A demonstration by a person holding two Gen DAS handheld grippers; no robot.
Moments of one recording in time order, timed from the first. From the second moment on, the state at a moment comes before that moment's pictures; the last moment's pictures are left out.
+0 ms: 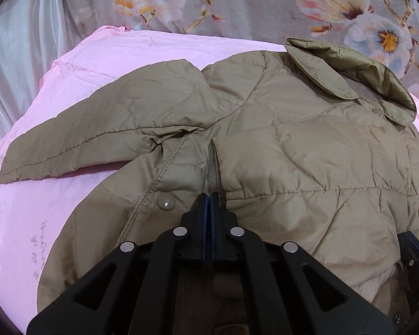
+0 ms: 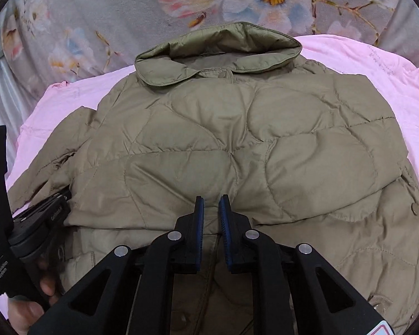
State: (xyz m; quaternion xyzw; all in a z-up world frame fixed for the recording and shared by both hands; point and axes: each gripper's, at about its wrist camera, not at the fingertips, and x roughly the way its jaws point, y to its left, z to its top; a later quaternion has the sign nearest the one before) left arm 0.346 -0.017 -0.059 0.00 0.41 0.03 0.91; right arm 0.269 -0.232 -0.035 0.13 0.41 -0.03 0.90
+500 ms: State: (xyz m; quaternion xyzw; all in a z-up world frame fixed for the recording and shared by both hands) left arm 0.305 0.108 -0.025 -0.19 0.39 0.00 0.90; right arm 0.258 -0.225 -0.027 0.11 0.39 -0.05 0.91
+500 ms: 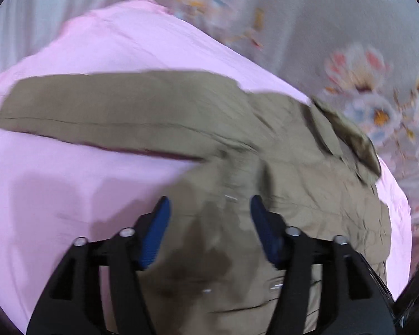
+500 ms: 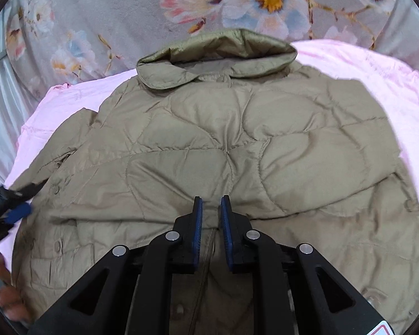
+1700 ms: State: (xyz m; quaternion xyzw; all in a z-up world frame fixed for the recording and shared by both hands) left arm 0.268 0.060 0.131 -0.09 0.26 -0.08 0.96; right arm 0.179 -0.245 0.003 0.13 0.36 -0.14 0.91
